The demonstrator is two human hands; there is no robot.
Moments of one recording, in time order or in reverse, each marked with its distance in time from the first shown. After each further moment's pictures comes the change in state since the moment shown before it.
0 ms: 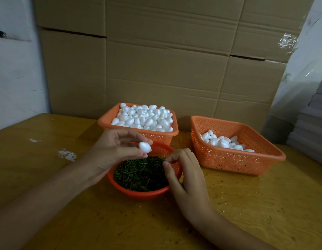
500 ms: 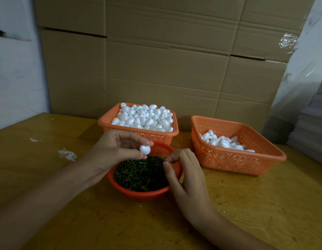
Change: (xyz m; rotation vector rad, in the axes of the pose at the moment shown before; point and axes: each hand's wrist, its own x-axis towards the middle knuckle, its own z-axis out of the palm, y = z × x) left_hand 0.000 0.002 0.000 0.119 -0.016 0.015; right_hand 0.000 0.001 0.000 -0.010 -0.002 -0.013
